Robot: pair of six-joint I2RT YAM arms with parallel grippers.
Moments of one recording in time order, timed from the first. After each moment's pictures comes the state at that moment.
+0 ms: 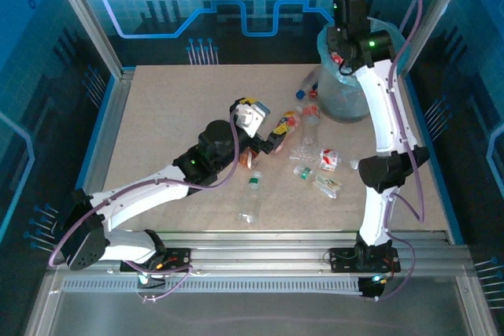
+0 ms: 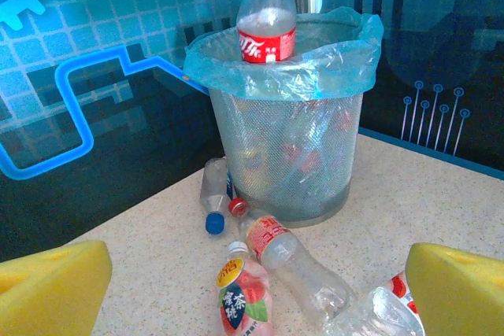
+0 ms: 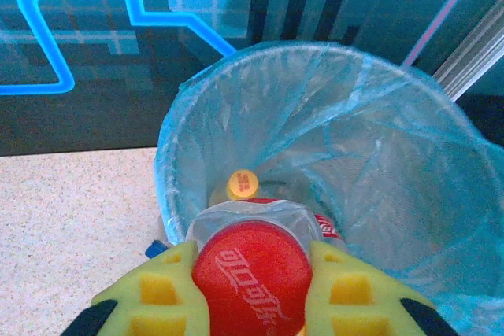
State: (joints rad) left arm -0.82 1.31 0.92 0.33 -0.18 0.09; right arm 0.26 2.00 2.52 -1.14 0.44 0.15
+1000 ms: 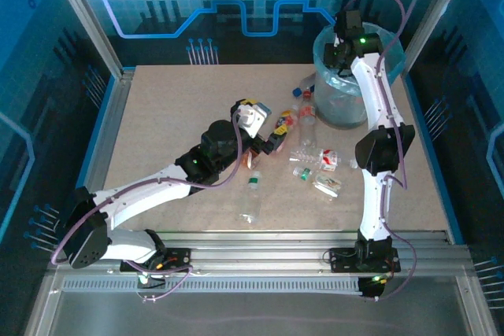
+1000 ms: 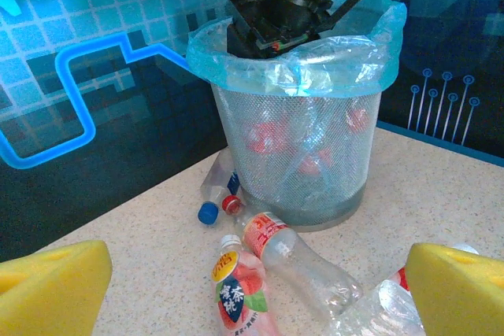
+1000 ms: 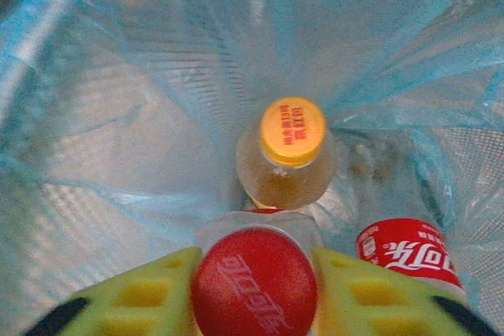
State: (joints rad) left arm -0.82 1.33 0.92 0.32 -0.19 0.09; right arm 0.13 2.22 2.50 -1.15 0.15 0.20
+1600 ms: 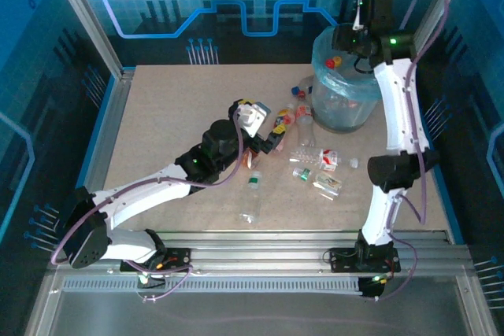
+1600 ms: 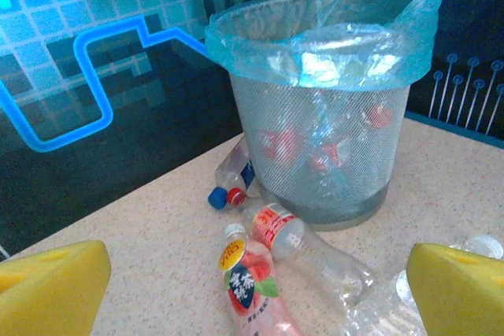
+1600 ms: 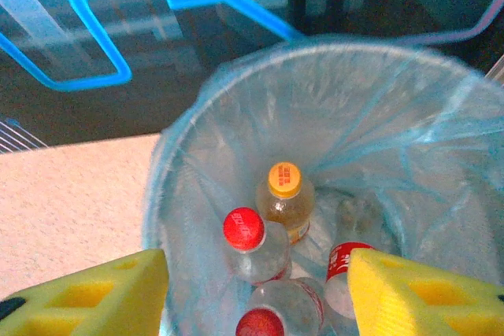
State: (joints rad) left arm -0.82 1.33 0.94 0.26 -0.25 0.09; right arm 0.15 1.94 2.49 -1.16 0.15 0.23
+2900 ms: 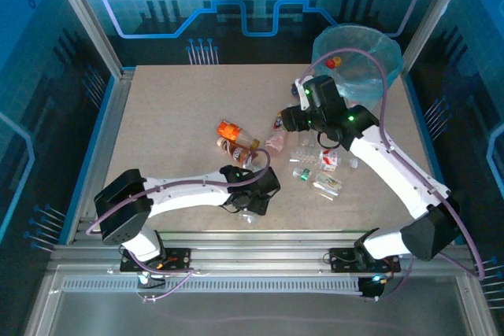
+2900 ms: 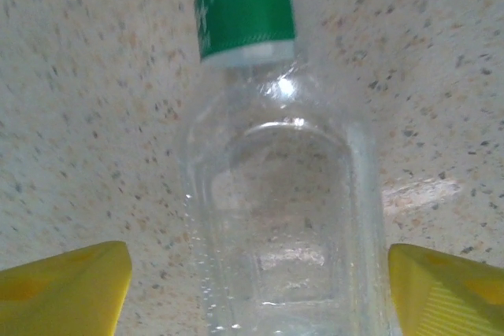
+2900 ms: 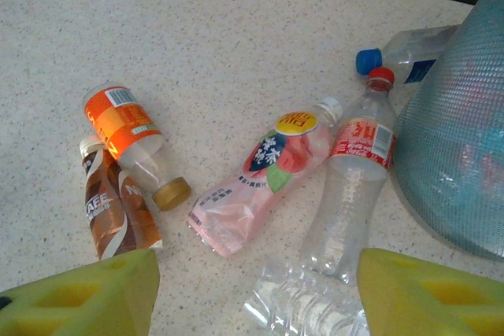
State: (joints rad) left arm -1.06 1.62 1.03 -0.80 -0.21 -0.83; right arm 0.55 1.39 1.40 -0.75 0.13 0.16
